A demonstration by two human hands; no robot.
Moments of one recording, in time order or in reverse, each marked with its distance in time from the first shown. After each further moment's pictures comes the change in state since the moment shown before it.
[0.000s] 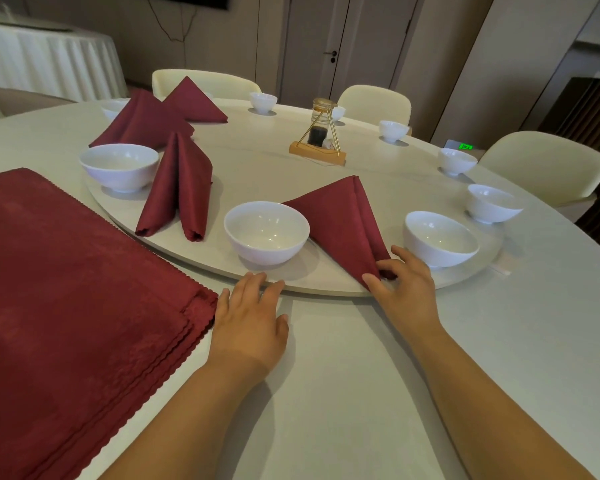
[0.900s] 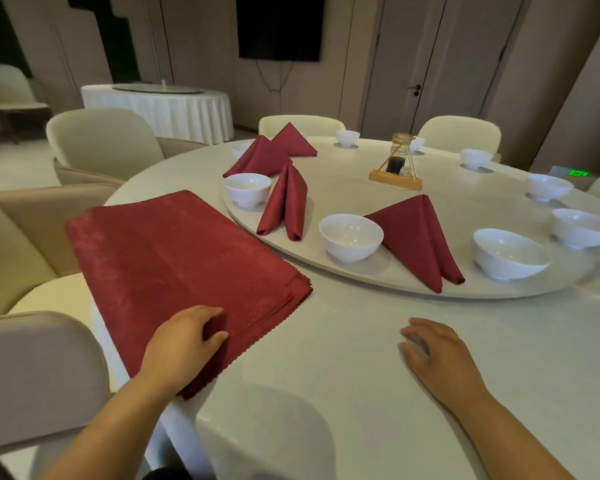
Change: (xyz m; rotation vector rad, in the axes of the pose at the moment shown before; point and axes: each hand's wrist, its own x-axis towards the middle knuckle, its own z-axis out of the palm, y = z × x) left_hand -0.133 -0.119 -0.070 -0.002 0.218 -0.256; right_hand -0.104 -0.024 -0.014 -0.075 -0.365 -0.208
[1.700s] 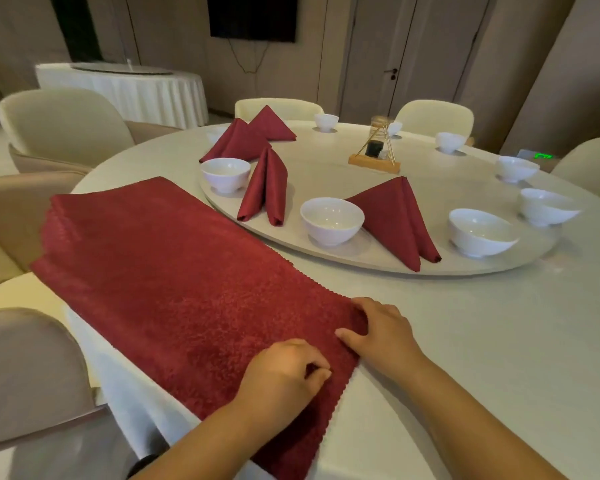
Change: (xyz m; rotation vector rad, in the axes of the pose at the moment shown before) left_hand -0.043 0.099 0.039 -0.283 -0.225 0.339; right_hand -0.005 -0.066 0.000 -0.016 -0.193 0.070
